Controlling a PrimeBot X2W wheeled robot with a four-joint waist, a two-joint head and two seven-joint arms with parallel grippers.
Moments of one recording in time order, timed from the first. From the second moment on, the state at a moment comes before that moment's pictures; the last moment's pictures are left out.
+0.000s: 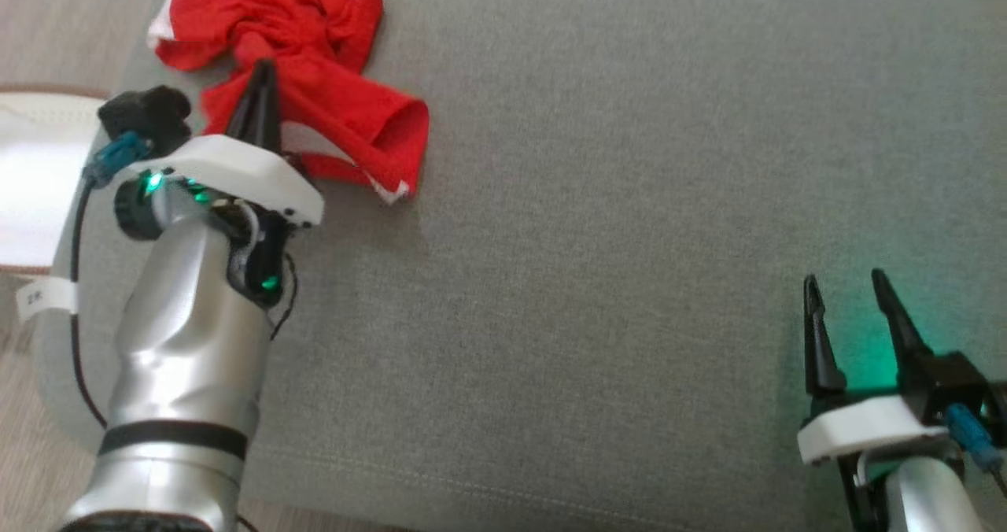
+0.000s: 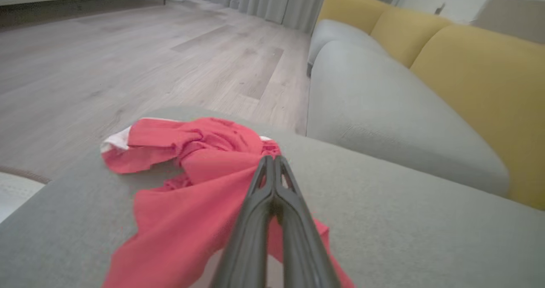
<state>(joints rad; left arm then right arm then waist) -0.75 0.06 -0.12 0.86 -0.39 -0.12 -0.22 -0.06 -0.04 -0.11 0.27 -0.08 0.13 -0.26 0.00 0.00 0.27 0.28</state>
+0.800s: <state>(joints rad) -0.35 0.05 -0.41 -0.25 -0.65 -0.07 0.27 0.03 -0.04 -0.07 0.30 0.05 0.13 -0.26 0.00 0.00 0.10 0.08</state>
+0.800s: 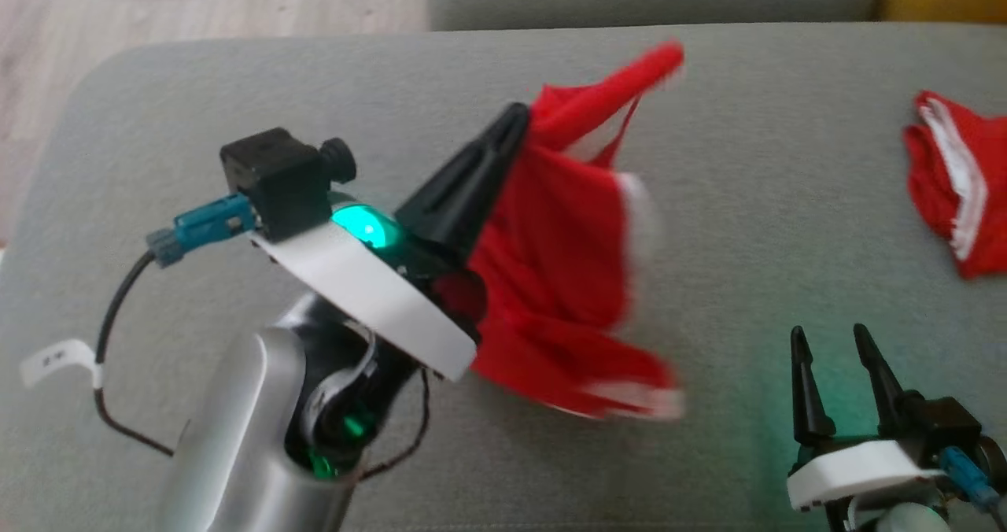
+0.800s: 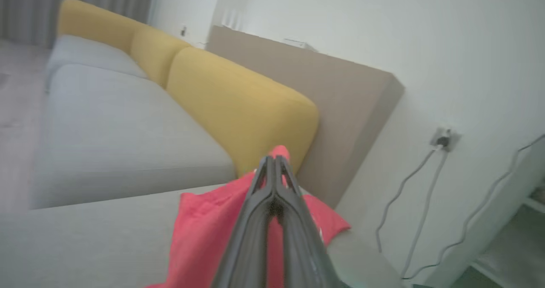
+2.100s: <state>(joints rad) -0.64 0.11 -0.29 0.58 -0.86 -0.10 0.02 0.02 -0.04 -0.01 0.33 0.09 0.13 -0.26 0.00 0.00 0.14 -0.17</state>
